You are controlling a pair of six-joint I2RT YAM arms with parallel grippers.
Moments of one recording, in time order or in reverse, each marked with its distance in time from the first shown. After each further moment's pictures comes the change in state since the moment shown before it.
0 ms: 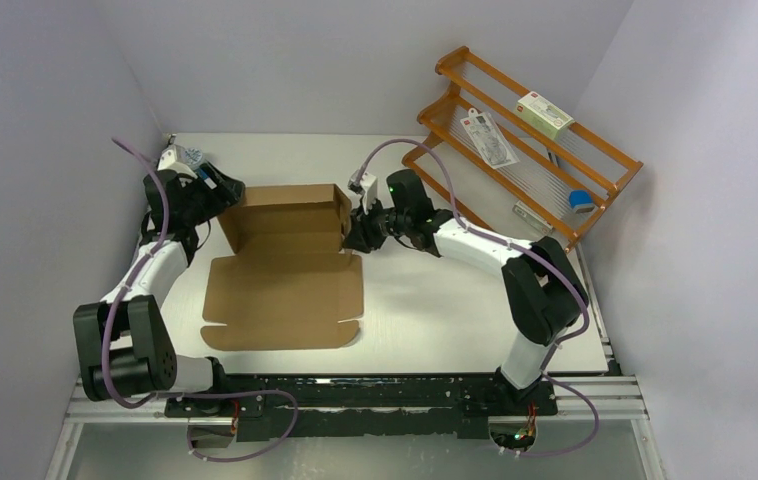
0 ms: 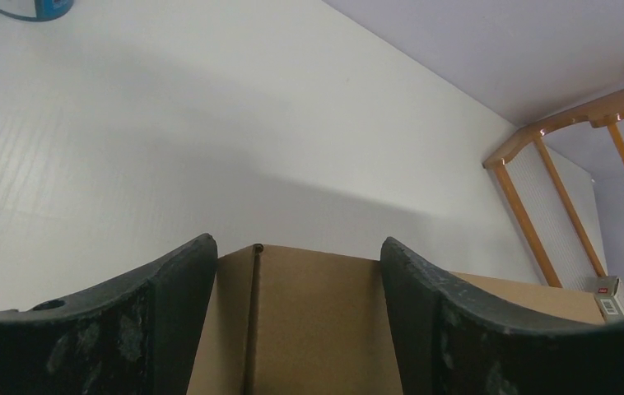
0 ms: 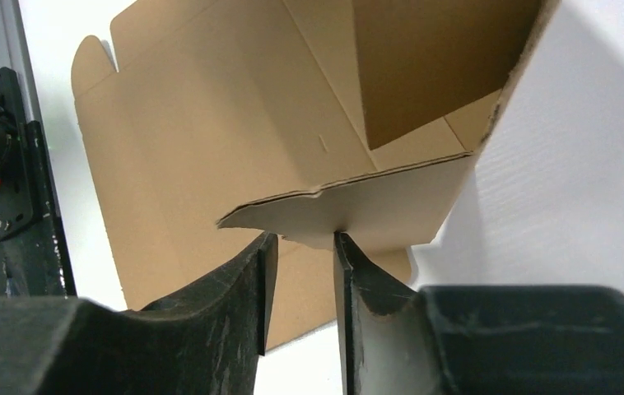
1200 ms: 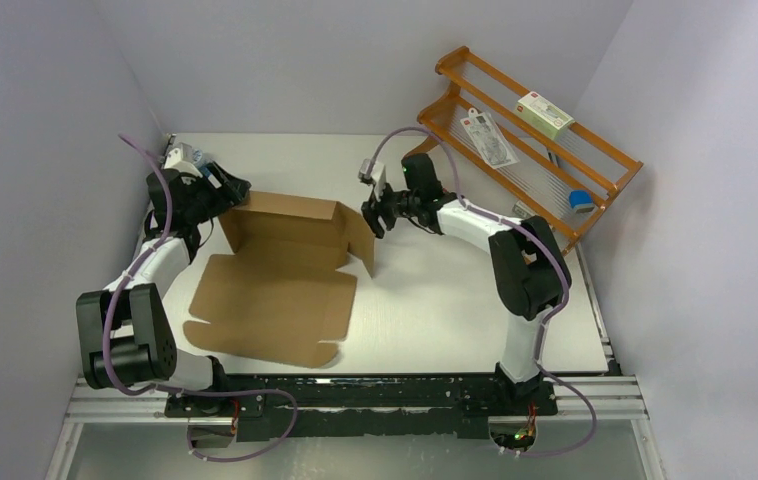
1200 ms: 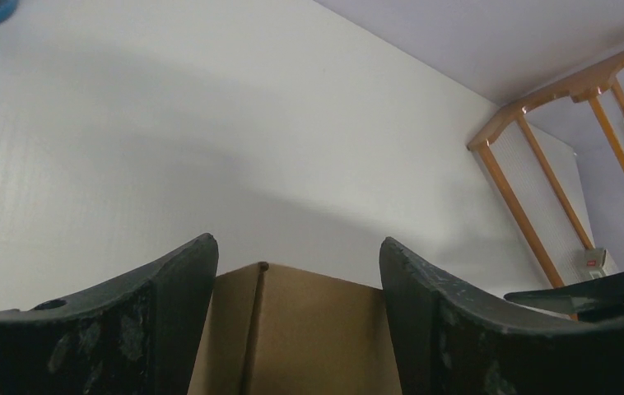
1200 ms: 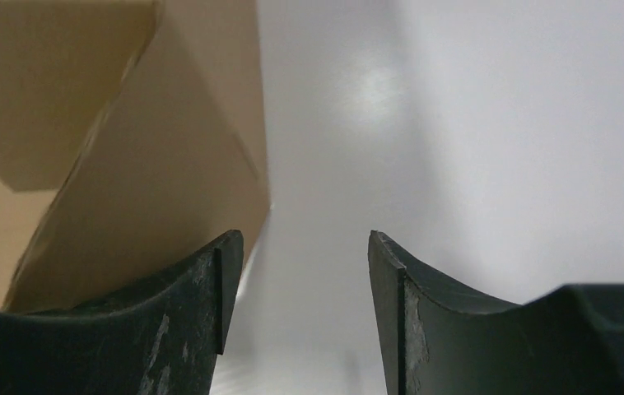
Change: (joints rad) left arm 0.000 0.060 0.005 0.081 0.077 0.019; right arm -0.164 0.171 0.133 -0.007 -0.105 -0.343
